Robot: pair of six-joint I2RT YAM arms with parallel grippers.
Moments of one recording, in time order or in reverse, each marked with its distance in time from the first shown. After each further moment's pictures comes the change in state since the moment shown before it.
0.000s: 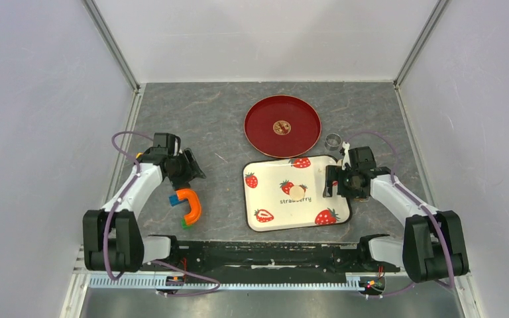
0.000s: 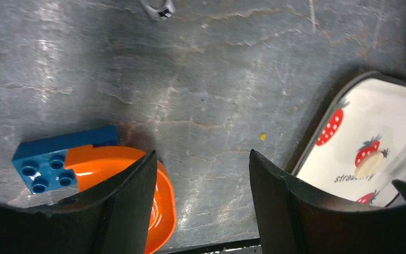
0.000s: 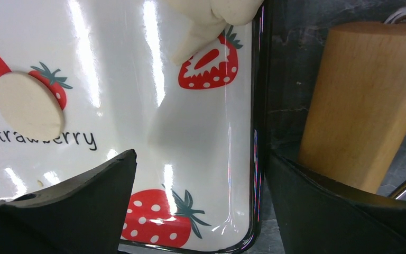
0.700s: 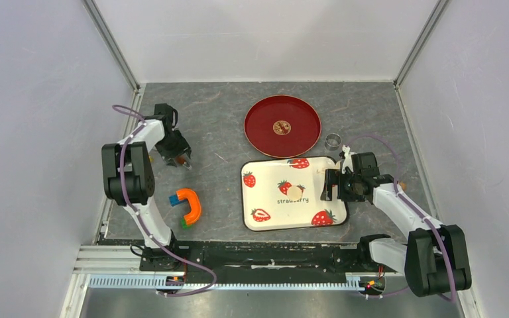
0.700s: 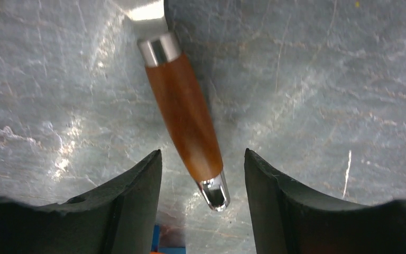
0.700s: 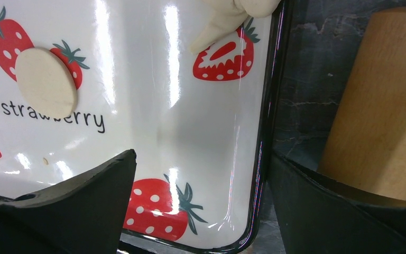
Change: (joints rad) left arm 0.115 0.585 0.480 -0.113 -0.221 0.007; right arm -0.005 -0.098 -0.072 0.037 -0.095 -0.023
